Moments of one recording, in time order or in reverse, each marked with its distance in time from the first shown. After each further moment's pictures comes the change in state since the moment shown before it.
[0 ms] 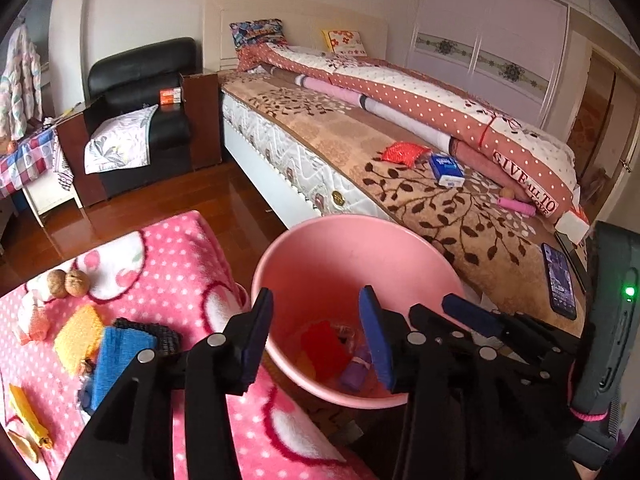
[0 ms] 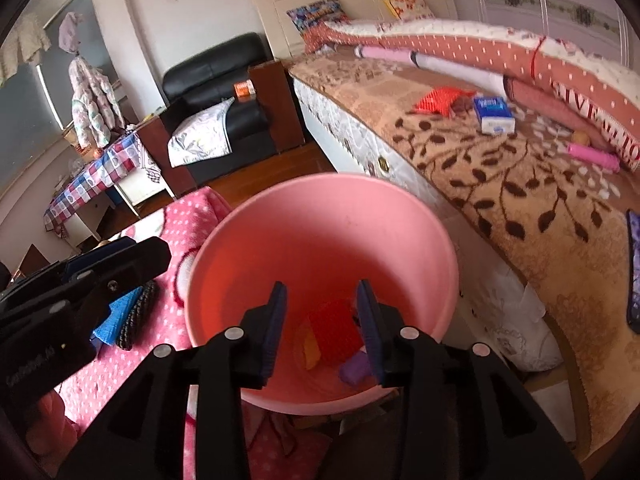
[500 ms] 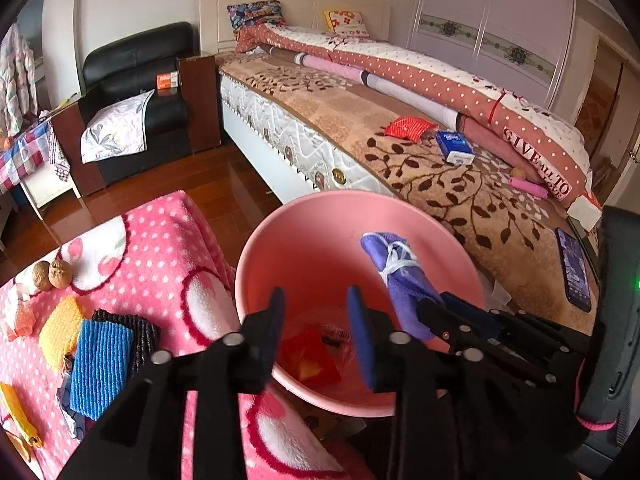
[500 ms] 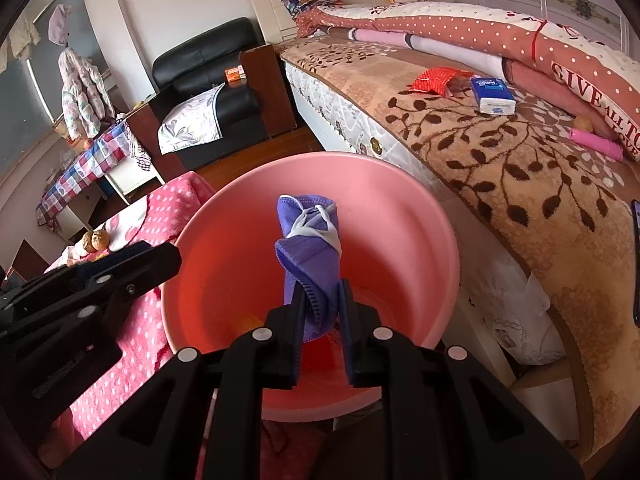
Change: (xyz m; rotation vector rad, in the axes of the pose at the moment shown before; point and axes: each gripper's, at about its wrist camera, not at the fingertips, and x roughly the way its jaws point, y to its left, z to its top) left arm 0.035 -0.011 -0.004 0.012 0.068 0.007; right arm 0.026 -0.015 -0.004 0.028 0.087 -0.032
